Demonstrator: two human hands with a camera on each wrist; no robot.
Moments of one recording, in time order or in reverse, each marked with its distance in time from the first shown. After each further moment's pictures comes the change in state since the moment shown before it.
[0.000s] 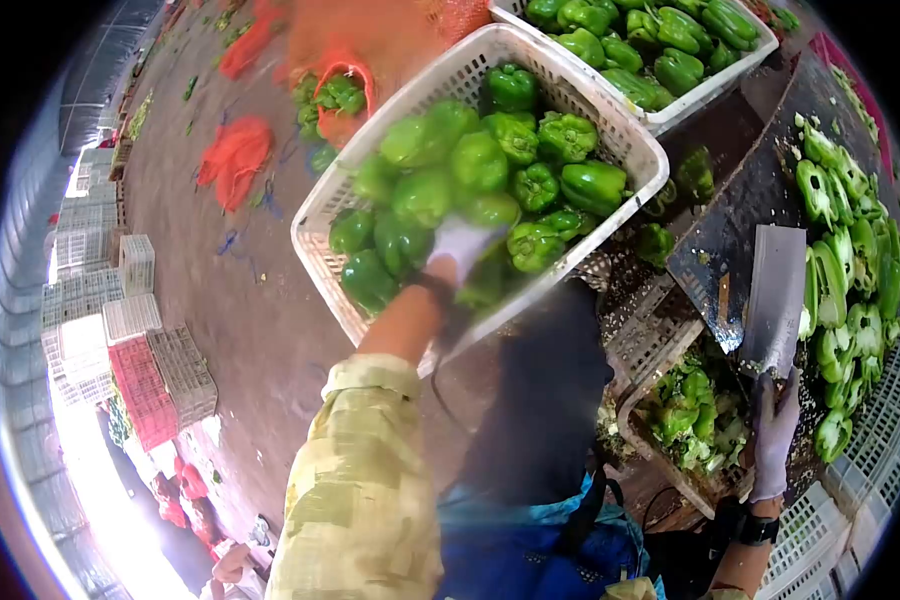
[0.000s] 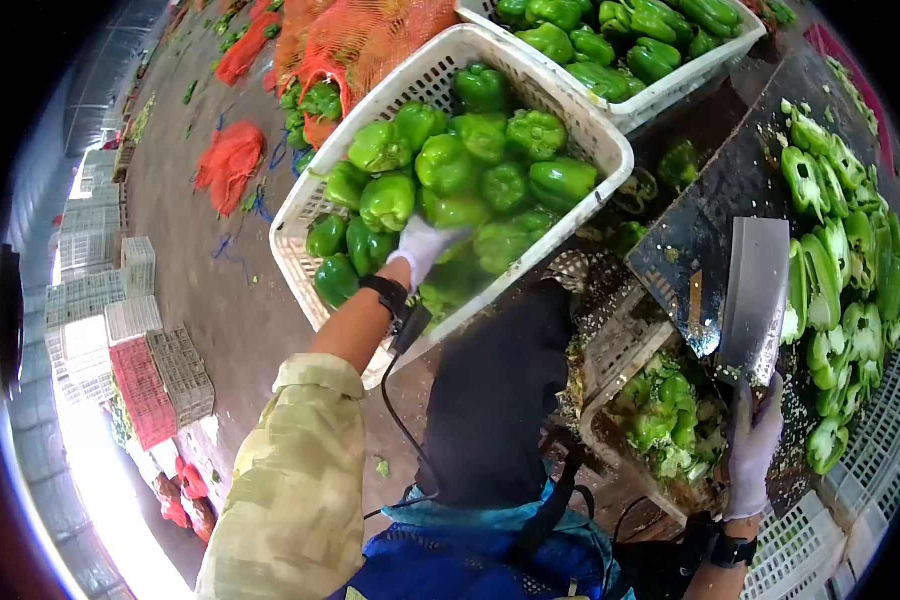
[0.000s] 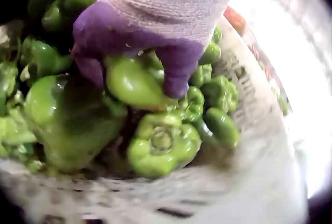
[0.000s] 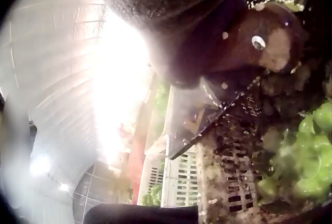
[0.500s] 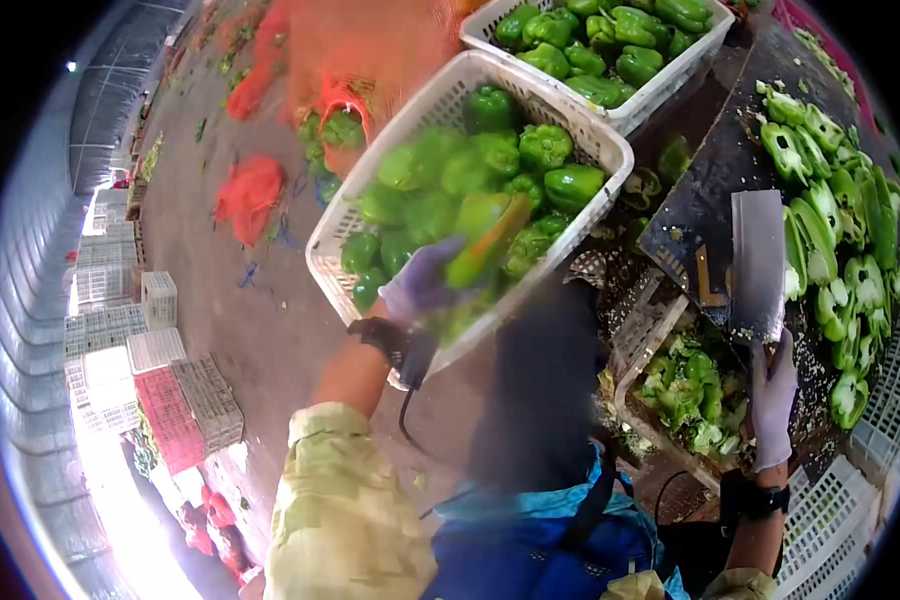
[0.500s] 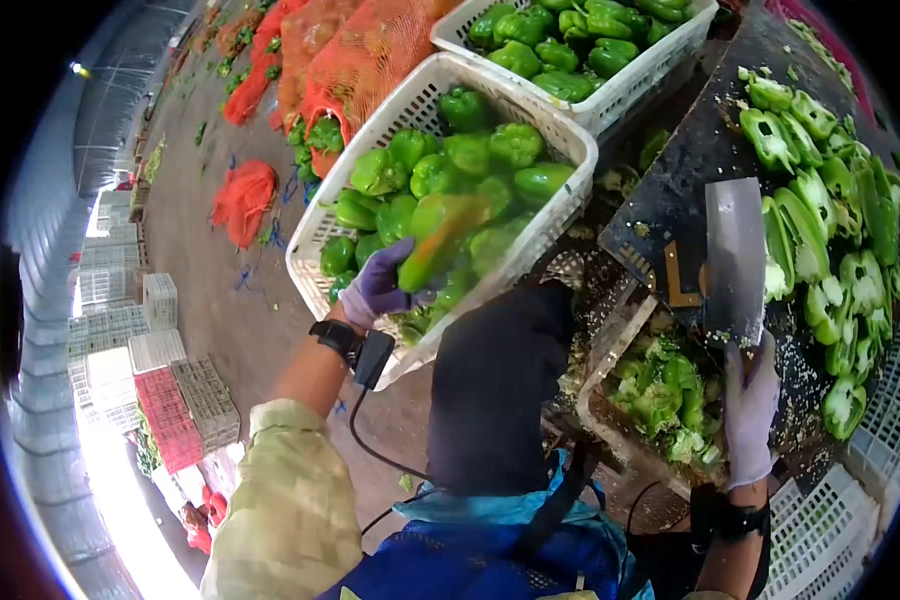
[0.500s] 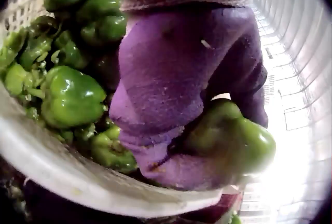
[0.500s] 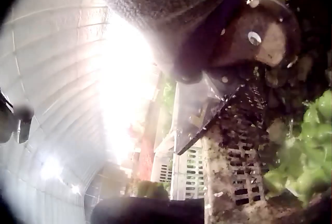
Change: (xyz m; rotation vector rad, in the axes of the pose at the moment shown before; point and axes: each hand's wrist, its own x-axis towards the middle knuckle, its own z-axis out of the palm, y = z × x) left_hand -0.095 0.010 -0.045 -0.741 -0.709 0.219; right_hand -0.002 0.003 0.008 -0.047 0.005 -0.114
